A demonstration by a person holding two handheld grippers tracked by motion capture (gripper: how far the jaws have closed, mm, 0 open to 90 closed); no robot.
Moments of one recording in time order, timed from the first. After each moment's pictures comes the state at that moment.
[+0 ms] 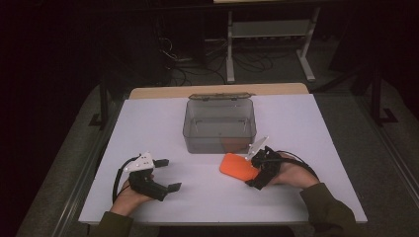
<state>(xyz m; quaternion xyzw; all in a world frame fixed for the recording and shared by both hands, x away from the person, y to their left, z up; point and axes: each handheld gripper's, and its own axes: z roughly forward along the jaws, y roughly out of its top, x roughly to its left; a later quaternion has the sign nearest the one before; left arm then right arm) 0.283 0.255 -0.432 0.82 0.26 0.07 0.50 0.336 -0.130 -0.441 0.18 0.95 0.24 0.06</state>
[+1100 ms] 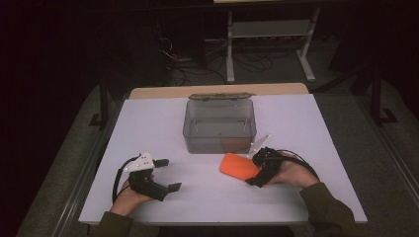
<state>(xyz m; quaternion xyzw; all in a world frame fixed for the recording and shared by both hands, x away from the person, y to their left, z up) 0.282 0.254 -0.431 0.82 0.26 0.07 0.50 0.340 -0.135 -0.441 0.19 0.95 0.25 0.04</state>
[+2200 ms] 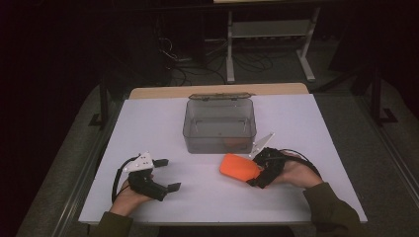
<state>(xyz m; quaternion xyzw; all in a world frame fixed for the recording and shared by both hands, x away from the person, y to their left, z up) 0.282 0.256 -0.431 0.82 0.26 0.07 0.50 0.331 -0.138 -0.425 0.19 0.94 0.27 0.02</state>
